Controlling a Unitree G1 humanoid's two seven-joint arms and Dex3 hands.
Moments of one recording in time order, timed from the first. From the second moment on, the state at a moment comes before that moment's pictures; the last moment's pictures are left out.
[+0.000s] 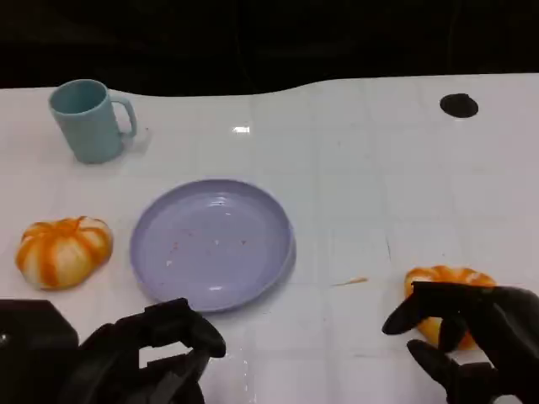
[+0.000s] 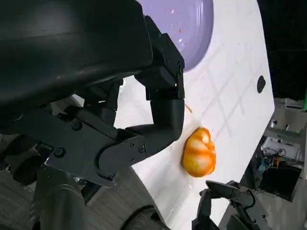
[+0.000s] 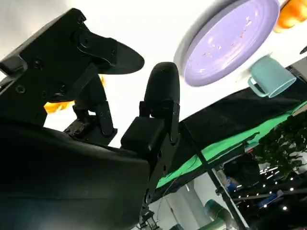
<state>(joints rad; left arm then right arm) 0.29 0.27 -0.02 -0.56 -0.36 0.60 -0.33 0.24 -0.24 0.14 -0.31 -0.58 -0.18 -0.02</state>
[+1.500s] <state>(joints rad) 0.29 0.27 -0.03 -0.58 -0.36 0.61 -0.32 0.14 -0.35 0.20 -0.42 -1.07 0.14 0.35</state>
